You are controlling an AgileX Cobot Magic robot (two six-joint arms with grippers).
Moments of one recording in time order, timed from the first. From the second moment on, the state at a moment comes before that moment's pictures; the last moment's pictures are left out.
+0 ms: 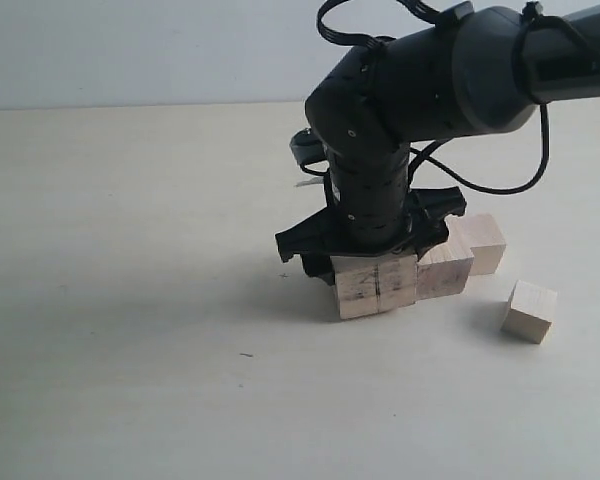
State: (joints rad) left arm -0.72 0.01 0.00 -0.20 0.37 0.21; right arm 0.61 1.96 -1.30 -0.30 0.94 0.73
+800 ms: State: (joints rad) left arm -0.72 0.01 0.00 -0.20 0.37 0.21; right arm 0.61 1.66 -0.92 -0.22 0.75 0.73
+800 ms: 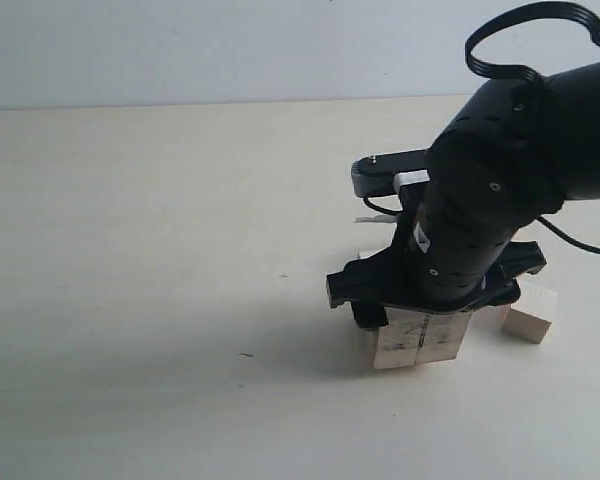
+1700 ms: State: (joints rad) left arm -0.72 0.01 0.00 -0.20 0.37 0.21; right arm 0.64 1.63 -0.82 -0.20 0.67 0.76
